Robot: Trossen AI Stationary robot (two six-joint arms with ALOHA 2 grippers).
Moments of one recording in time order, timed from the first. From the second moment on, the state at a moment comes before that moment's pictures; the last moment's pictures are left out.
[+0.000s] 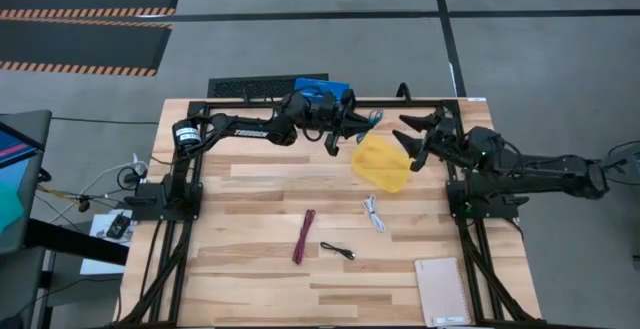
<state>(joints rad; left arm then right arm) 0.36 2.04 1.39 1.09 0.61 -0.33 -0.16 0.59 0.44 0.33 0.31 0.08</state>
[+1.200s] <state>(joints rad) 0.36 2.10 1.42 0.98 0.59 -0.28 -0.24 0.83 0.44 0.60 0.18 0.12</state>
